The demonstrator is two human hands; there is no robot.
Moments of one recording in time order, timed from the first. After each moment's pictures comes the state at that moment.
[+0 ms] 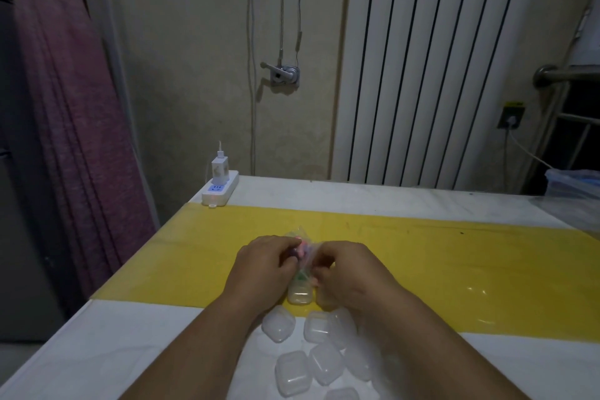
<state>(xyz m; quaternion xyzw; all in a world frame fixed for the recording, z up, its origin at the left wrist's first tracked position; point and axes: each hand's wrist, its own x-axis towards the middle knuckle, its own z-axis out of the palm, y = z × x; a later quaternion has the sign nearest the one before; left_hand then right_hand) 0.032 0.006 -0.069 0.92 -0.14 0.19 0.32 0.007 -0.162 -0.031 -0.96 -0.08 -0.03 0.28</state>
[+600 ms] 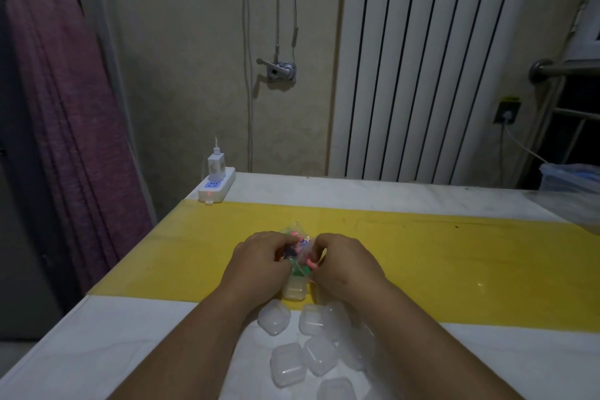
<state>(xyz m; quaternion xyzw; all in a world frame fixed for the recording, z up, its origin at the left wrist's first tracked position) 0.023 0.005 -0.061 0.92 -0.12 0.14 0.34 0.008 -0.154 -0.031 -0.98 -0.02 -0.05 0.21</state>
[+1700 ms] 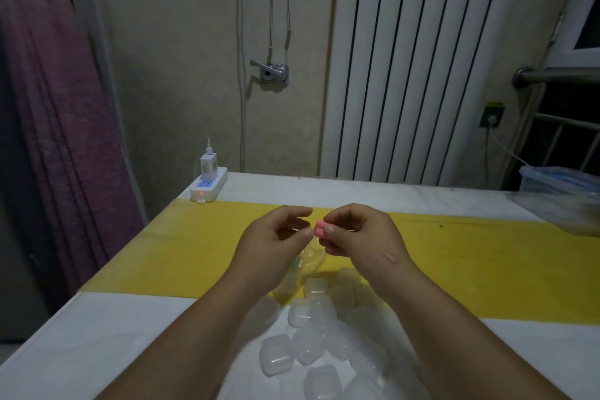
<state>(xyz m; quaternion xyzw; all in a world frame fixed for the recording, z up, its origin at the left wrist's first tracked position) -0.023 -0.028 -0.011 0.76 -0.14 0.12 0.63 -0.033 -0.183 0.010 -0.74 -0.04 -0.10 0.66</state>
